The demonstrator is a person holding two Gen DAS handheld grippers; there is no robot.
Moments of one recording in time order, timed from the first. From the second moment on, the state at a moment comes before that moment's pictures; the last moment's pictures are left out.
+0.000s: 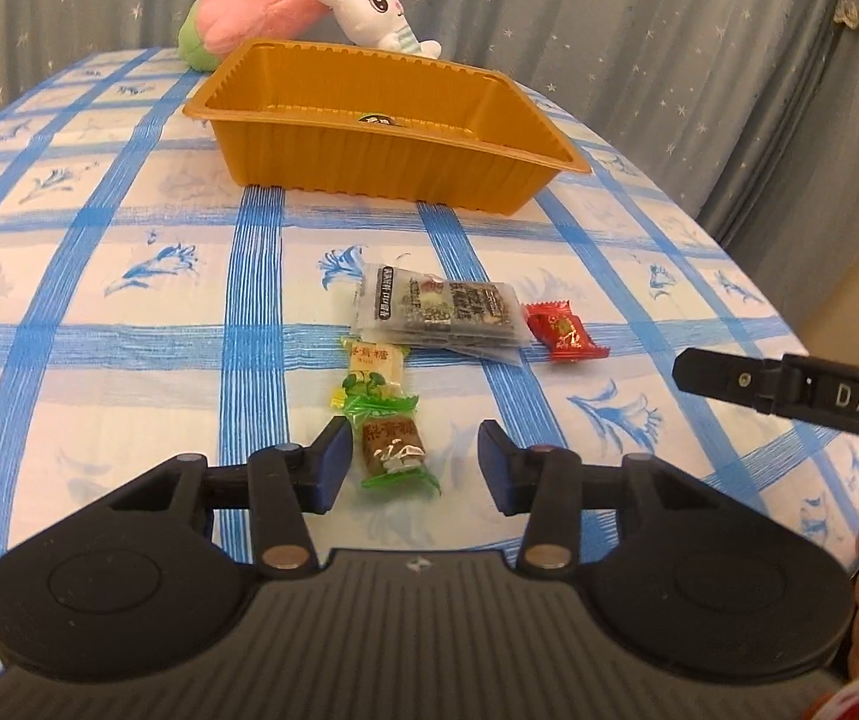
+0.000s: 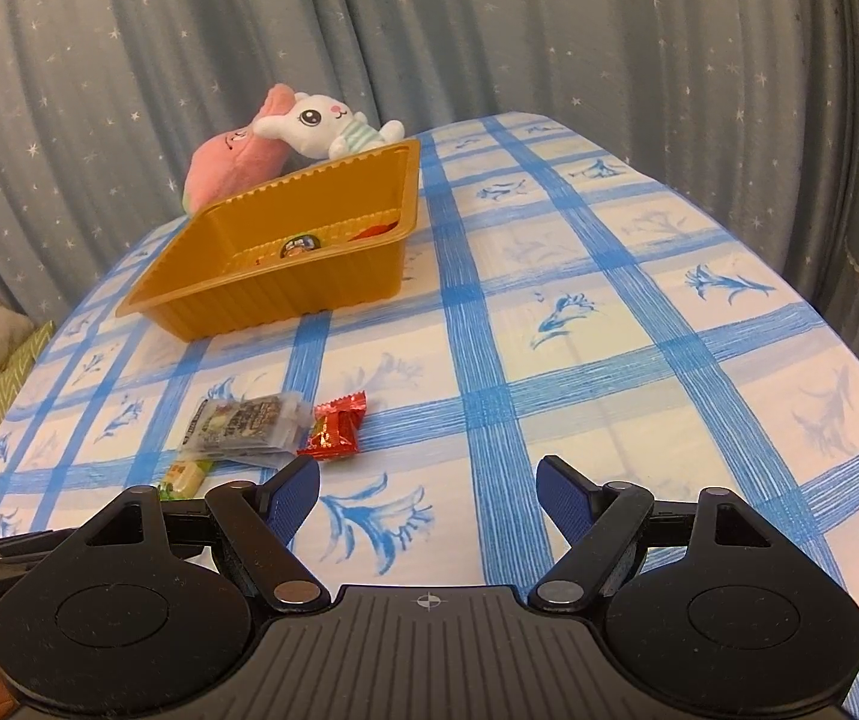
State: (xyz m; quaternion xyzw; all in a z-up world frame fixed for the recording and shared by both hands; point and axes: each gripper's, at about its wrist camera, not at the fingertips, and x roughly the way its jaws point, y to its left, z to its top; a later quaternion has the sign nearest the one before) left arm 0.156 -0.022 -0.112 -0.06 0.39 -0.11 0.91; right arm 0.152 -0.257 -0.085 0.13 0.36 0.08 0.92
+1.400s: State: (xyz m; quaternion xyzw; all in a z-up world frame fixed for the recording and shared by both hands) left arm 0.161 -0.007 -0.100 -0.04 0.38 -0.08 0.92; right arm 0.210 -0.204 -0.105 0.06 0.37 0.13 0.92
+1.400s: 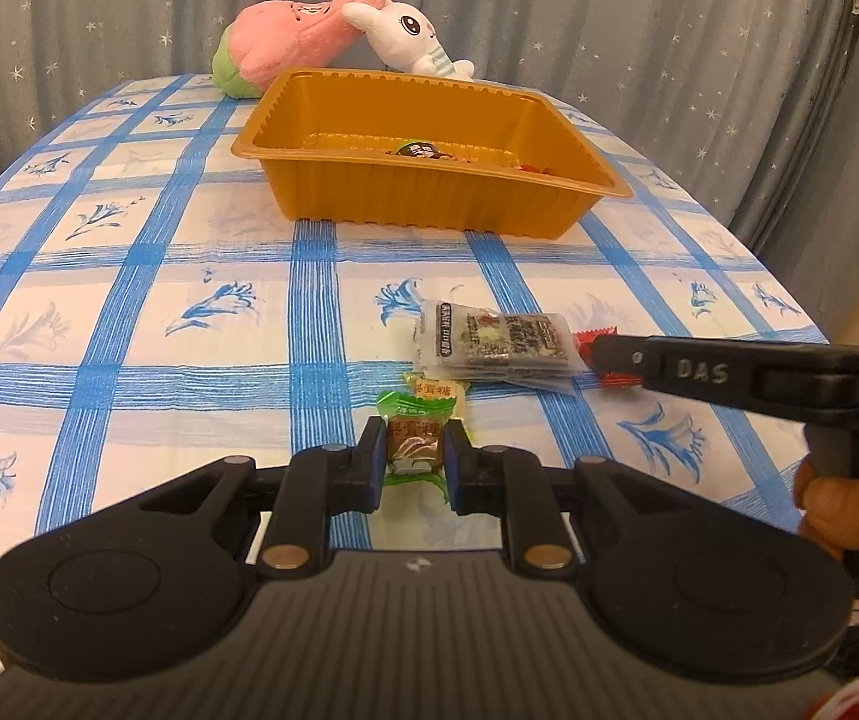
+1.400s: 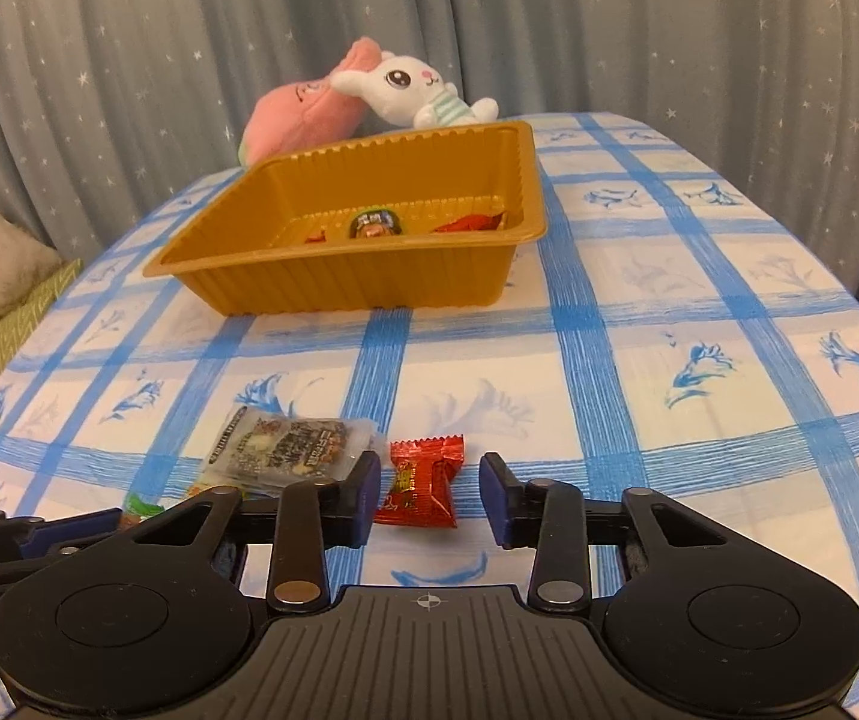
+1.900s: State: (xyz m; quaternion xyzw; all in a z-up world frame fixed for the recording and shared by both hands) left arm 0.164 -0.010 -0.100 -0.05 0.39 -0.09 0.91; right arm 0.202 -0.202 -0.108 0.04 0.37 0.12 0.92
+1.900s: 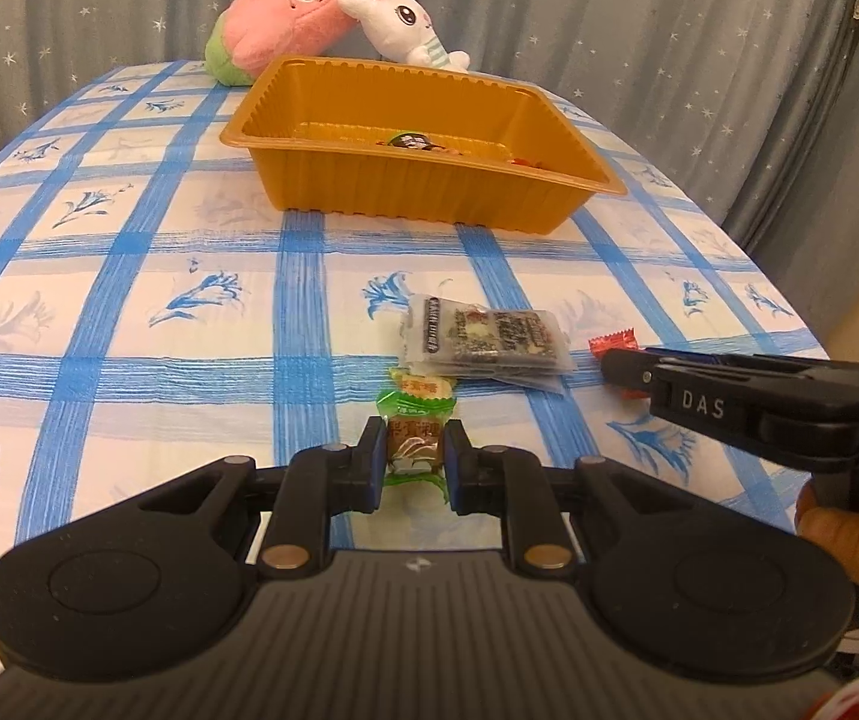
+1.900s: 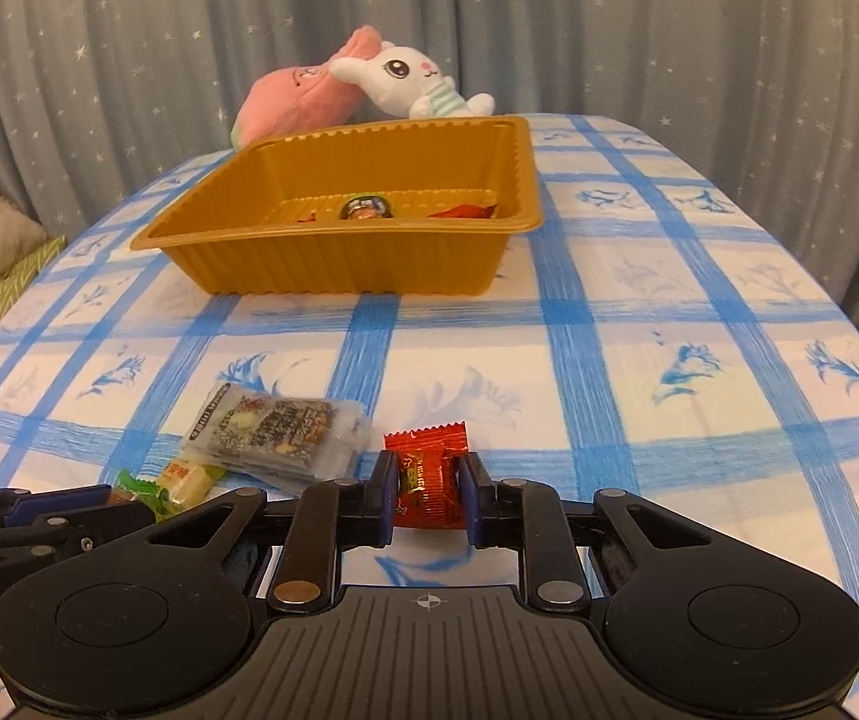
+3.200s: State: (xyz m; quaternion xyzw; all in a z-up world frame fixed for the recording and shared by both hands) left arm 0.174 -0.010 -0.027 -0.06 0.38 -0.08 0.92; right arm 0.183 -0.213 -0.023 0.05 0.35 0.11 0.93
